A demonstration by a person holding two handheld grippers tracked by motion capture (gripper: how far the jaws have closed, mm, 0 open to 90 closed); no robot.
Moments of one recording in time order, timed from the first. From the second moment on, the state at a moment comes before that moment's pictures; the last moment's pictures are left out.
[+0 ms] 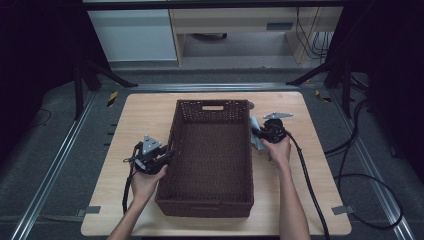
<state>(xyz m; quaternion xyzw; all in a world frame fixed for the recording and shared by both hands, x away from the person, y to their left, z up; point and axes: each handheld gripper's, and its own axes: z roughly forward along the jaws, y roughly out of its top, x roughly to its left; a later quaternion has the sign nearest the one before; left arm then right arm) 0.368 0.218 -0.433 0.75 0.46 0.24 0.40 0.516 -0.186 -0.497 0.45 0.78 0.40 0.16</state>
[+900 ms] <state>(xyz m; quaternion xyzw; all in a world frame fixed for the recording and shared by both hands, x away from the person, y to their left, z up) 0.378 0.217 -0.433 0.75 0.47 0.24 0.41 0.500 -0.189 -0.491 0.44 0.78 0.42 0.15</state>
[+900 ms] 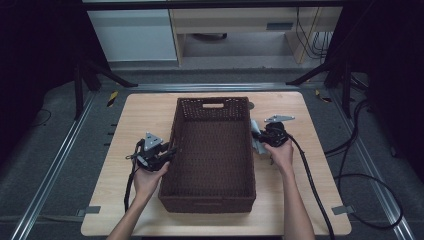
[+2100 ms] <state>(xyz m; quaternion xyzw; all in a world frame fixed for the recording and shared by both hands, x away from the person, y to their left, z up) 0.353 0.218 -0.432 0.74 0.47 0.23 0.42 0.486 -0.192 -0.508 0.46 0.78 0.41 0.13</state>
